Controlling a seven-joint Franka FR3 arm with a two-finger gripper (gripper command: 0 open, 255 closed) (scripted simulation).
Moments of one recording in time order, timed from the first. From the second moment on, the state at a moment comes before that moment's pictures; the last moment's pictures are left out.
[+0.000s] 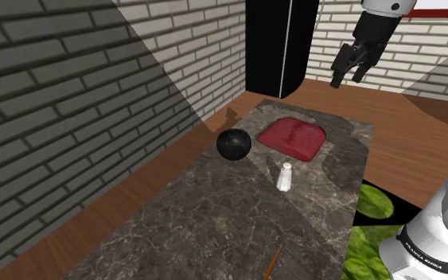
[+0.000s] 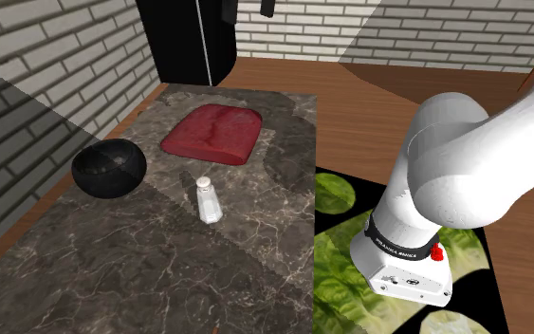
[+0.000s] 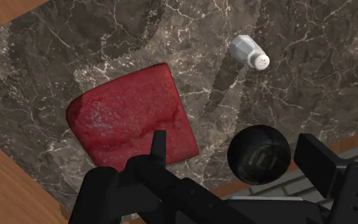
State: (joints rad) arm -0.02 -0.79 -0.05 -2.28 0.04 1.63 0.15
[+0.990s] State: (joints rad) arm 0.03 -0.48 0.06 -2.39 0.10 1.86 0.24
